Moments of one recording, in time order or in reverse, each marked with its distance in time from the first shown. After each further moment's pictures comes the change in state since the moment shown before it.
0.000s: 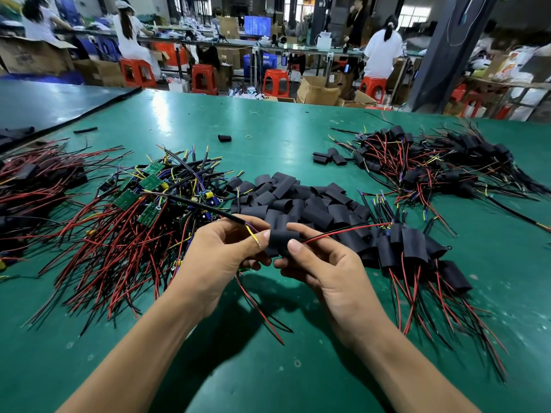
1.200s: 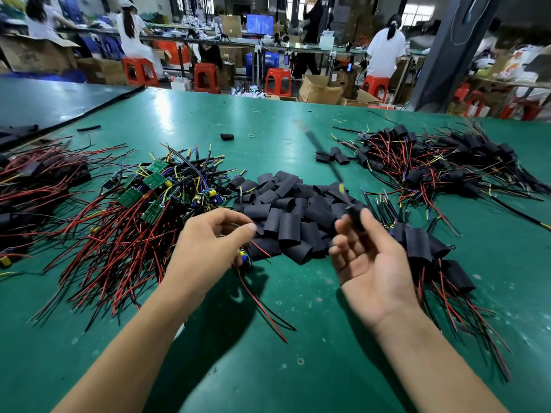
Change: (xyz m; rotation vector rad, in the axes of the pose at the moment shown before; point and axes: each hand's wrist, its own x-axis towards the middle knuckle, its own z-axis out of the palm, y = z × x) left_hand 0.008 0.001 -0.019 0.341 0.173 0.026; right_hand 0.012 -0.026 -0.021 0.432 0.303 0.126
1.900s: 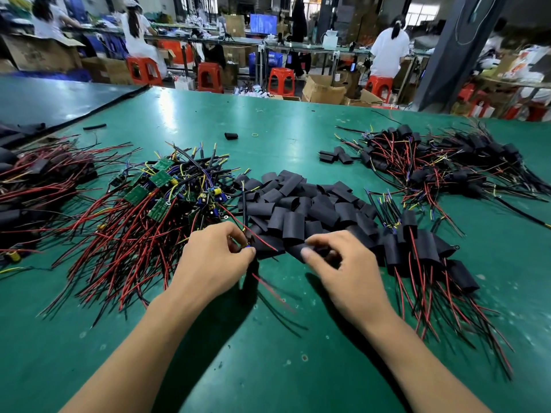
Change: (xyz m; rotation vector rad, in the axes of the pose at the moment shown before) left_hand 0.003 -0.019 -0.003 0.677 0.031 0.066; right_hand 0.024 0.031 -0.034 -1.390 -0.142 -0.720
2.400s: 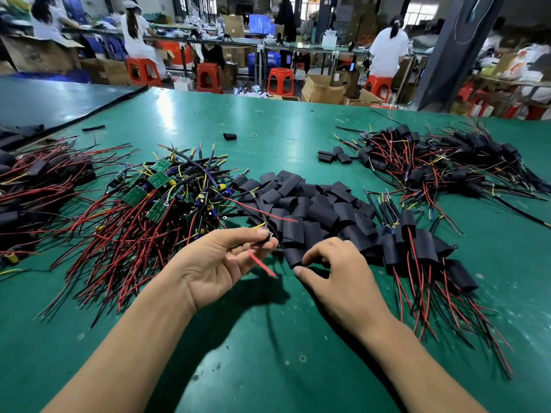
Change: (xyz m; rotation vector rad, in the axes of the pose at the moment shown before) left_hand -0.002 0.030 -0.015 -1.411 -0.499 -0.592; right_hand -0.005 0.002 -0.001 -0.222 -0.135 -0.079
